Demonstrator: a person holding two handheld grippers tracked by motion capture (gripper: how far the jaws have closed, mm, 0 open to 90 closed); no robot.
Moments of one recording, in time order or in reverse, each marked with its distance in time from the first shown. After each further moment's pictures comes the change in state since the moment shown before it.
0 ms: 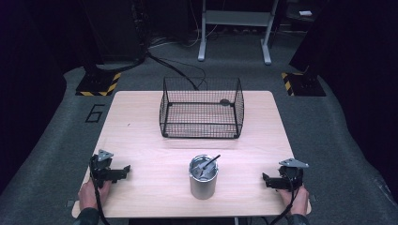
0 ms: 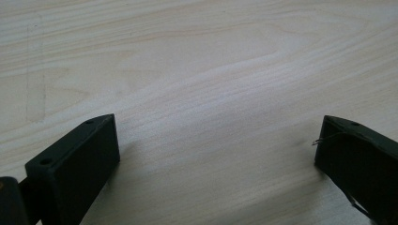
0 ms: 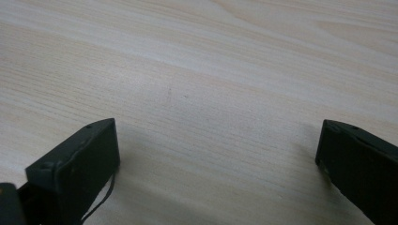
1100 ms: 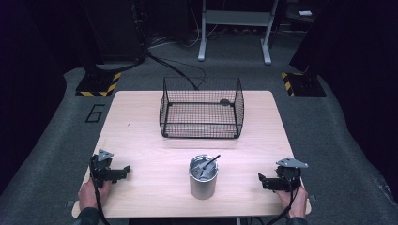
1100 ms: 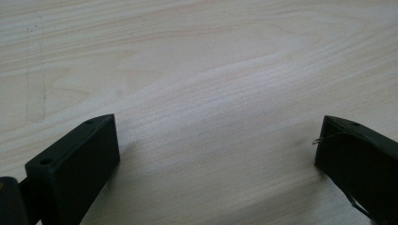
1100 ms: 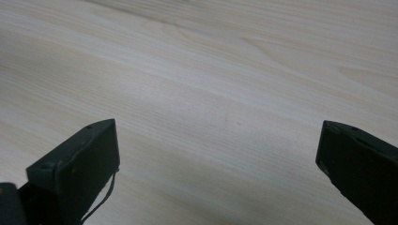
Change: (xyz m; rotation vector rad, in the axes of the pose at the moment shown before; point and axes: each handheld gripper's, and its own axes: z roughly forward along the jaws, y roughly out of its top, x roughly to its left) left arm 0.000 0.000 0.000 0.004 -0.003 0.000; right arm 0.029 0.021 -0.032 -0.043 0.048 -0.041
